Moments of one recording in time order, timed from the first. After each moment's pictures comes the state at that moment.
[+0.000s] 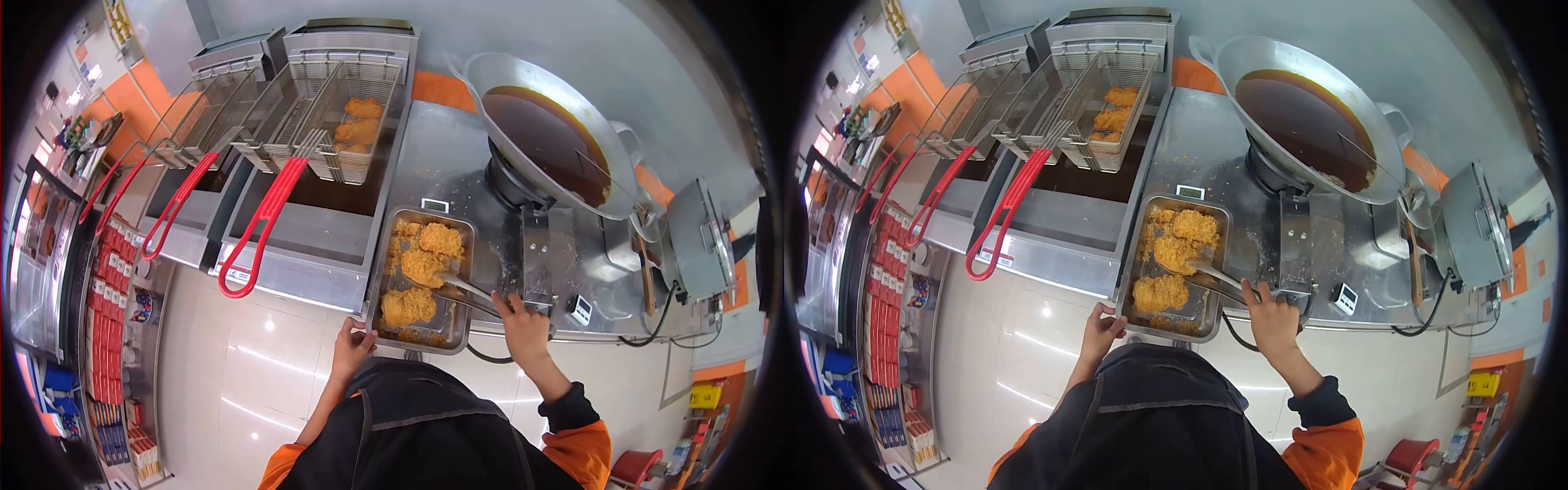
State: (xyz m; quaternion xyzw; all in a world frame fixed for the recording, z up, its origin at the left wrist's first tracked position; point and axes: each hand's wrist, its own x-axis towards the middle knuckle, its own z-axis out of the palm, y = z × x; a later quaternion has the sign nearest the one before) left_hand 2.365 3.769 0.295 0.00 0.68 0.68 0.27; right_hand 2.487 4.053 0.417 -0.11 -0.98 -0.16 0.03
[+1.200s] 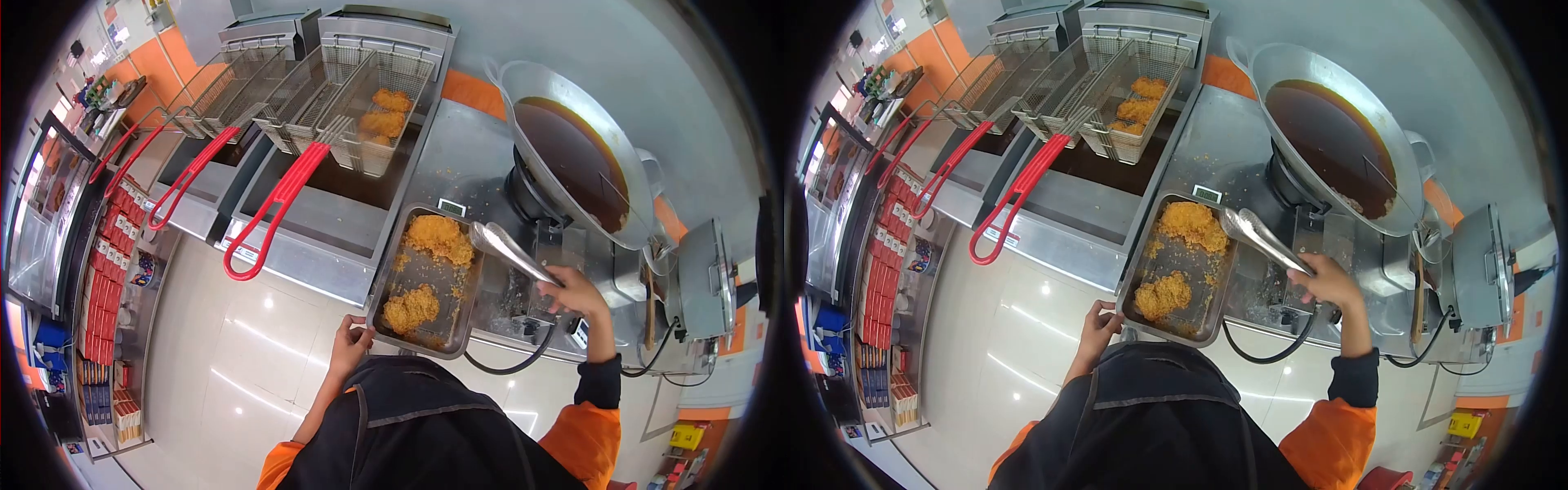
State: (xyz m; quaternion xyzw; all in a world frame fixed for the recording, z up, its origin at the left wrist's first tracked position) left_hand 2.376 3.770 0.297 -0.03 0.68 0.70 0.24; right_hand 2.424 4.163 0.497 -0.24 -0.88 0.35 -0.22
